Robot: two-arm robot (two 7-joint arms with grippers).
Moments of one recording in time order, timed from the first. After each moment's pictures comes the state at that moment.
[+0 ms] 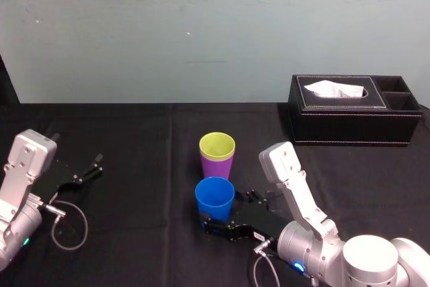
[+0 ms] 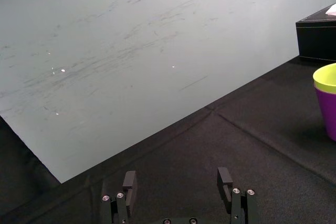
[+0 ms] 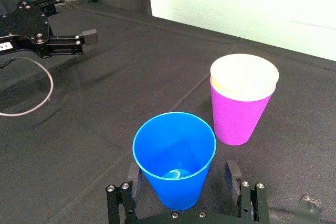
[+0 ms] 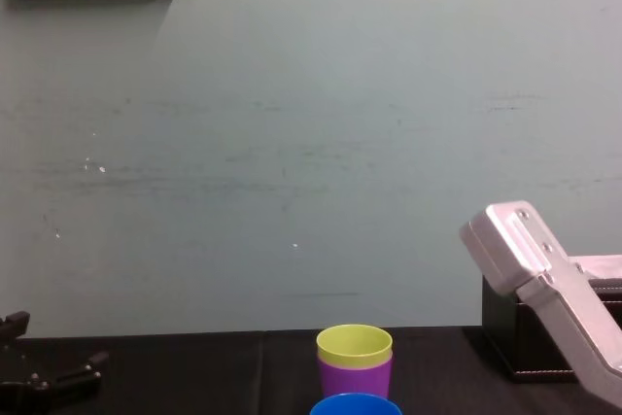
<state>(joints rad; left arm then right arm) -0.20 0.60 0.45 -1.41 -0.25 -0.12 0.03 0.17 0.27 -0.44 -1.52 0.22 0.32 0.31</state>
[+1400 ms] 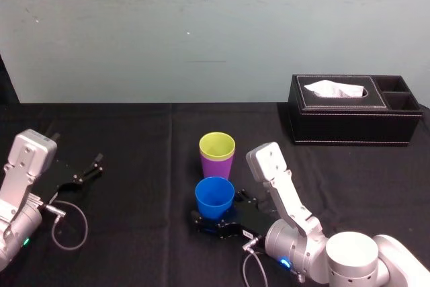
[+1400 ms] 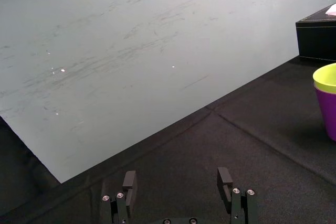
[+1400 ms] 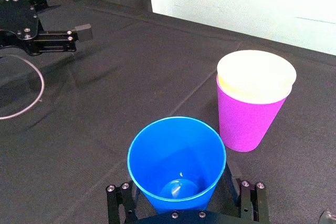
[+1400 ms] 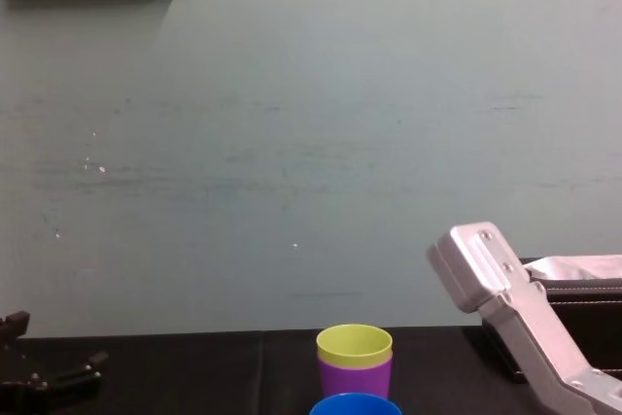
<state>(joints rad) -0.20 0.60 0.45 -1.41 -0.25 -0.12 0.03 0.22 0.21 -0.45 -1.41 0.19 0.29 0.32</state>
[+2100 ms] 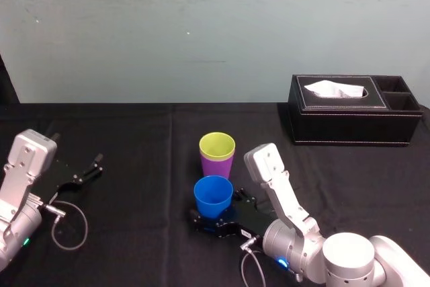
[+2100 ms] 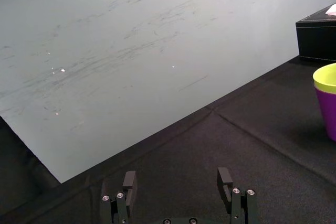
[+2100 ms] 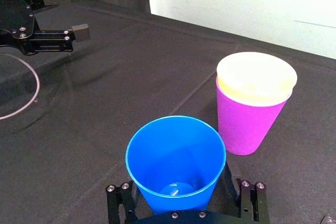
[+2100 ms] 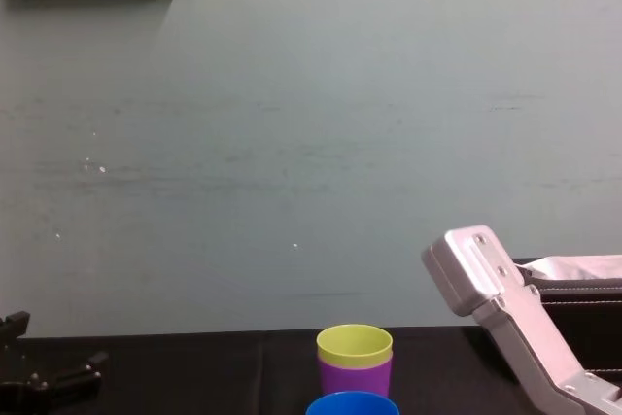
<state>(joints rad) -0.20 0.60 0.45 -1.41 -0.25 -0.12 0.03 0.23 0.20 -0.45 -1.38 0.17 0.26 0.32</state>
